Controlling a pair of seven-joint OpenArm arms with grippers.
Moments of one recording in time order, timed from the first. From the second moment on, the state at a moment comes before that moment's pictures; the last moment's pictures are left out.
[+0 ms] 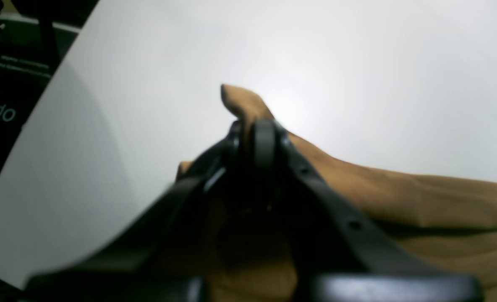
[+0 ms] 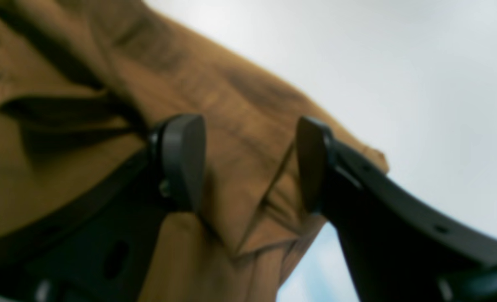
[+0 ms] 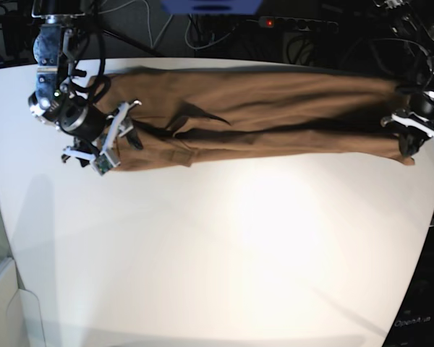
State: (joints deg) left arm 16.0 -8.2 -44.1 98.2 -26.7 -32.9 36.2; right arm -12.9 10.0 10.0 98.3 4.0 41.0 -35.1
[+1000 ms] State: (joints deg) left arm 16.1 -8.2 -44.1 98.2 -26.6 -32.9 36.2; right arm -13.3 10.0 10.0 93.1 3.6 40.7 -31.4
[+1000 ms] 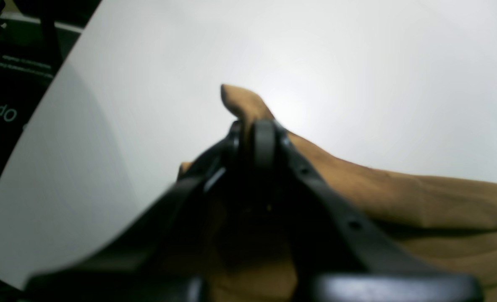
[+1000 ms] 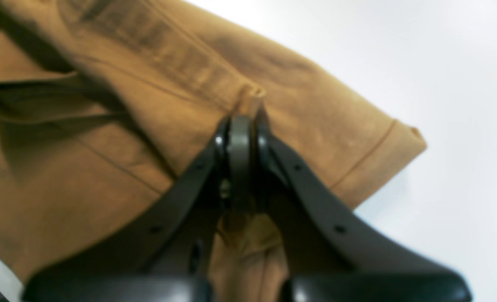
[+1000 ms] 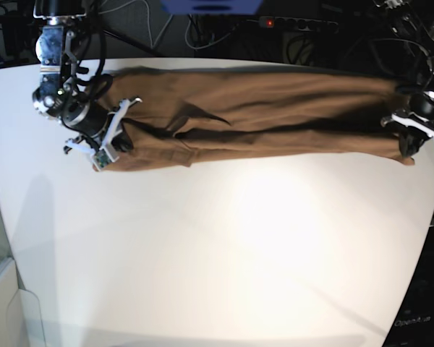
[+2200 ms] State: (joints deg) left arm 17.6 -7.8 -47.1 101.4 -26.8 -33.1 36.5; right arm -39.4 12.4 16.2 108.9 3.7 40.8 -10.6
